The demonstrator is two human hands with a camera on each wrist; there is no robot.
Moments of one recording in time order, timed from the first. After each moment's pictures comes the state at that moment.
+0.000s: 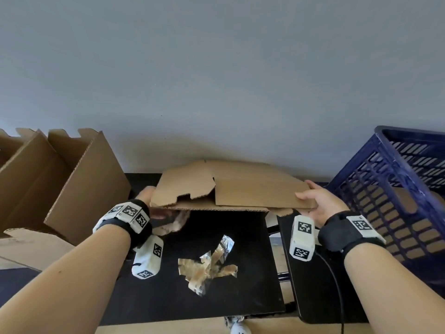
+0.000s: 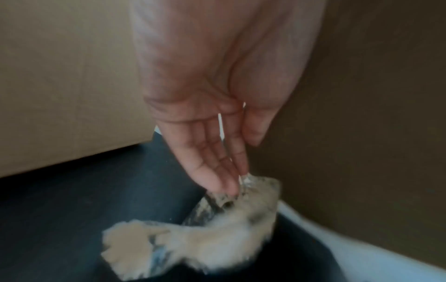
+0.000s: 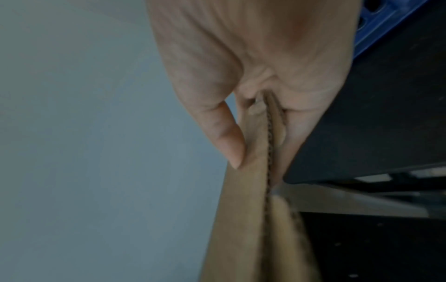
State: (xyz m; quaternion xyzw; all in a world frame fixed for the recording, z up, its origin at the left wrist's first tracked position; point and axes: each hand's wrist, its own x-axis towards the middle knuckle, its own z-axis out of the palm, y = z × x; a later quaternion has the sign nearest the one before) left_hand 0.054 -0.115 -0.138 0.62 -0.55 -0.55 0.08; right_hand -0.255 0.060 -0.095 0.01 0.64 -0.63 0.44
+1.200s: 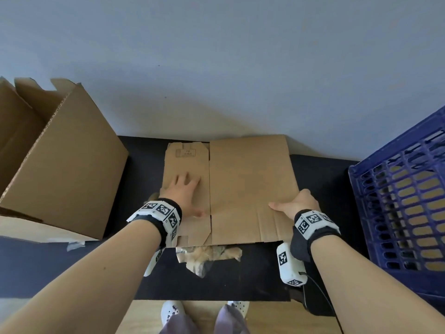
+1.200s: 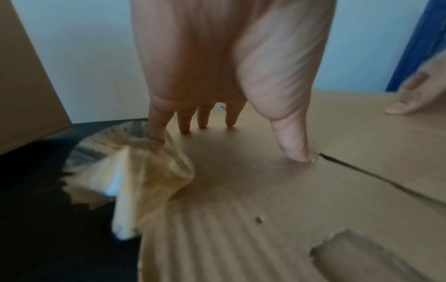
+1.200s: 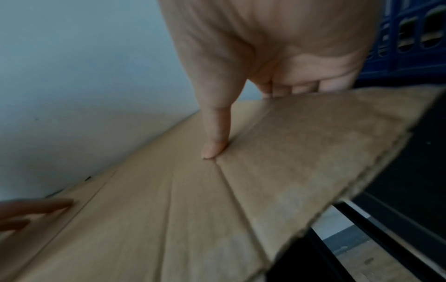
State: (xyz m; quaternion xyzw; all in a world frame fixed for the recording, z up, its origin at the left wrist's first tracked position) left_hand 0.011 -0.092 -0.219 0.50 -0.81 -0.23 -0.19; right_hand -0.236 0.027 -0.197 -0.19 0.92 -0.10 0.32
